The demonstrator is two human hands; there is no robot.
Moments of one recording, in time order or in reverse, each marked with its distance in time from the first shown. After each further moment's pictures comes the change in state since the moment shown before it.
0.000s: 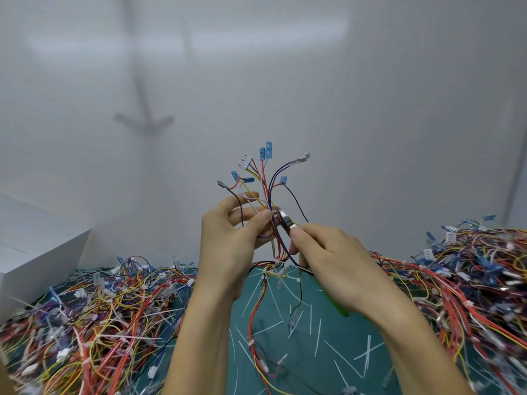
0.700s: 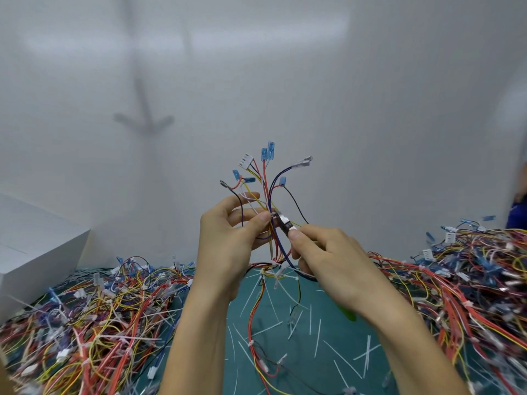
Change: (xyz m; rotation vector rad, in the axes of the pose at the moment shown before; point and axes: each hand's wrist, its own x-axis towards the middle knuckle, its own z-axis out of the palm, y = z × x) left_hand 0.001 0.001 -0.003 0.040 -0.029 0.001; right_hand 0.001 0.005 0.002 0.050 0.008 -0.011
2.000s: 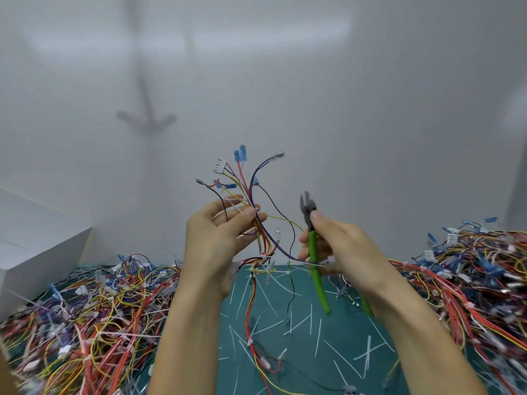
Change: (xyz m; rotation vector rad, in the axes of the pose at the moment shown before) left_hand 0.003 0.004 -0.010 -0.178 0.129 -0.116; right_hand 0.009 0.010 -0.004 0.476 0.001 0.150
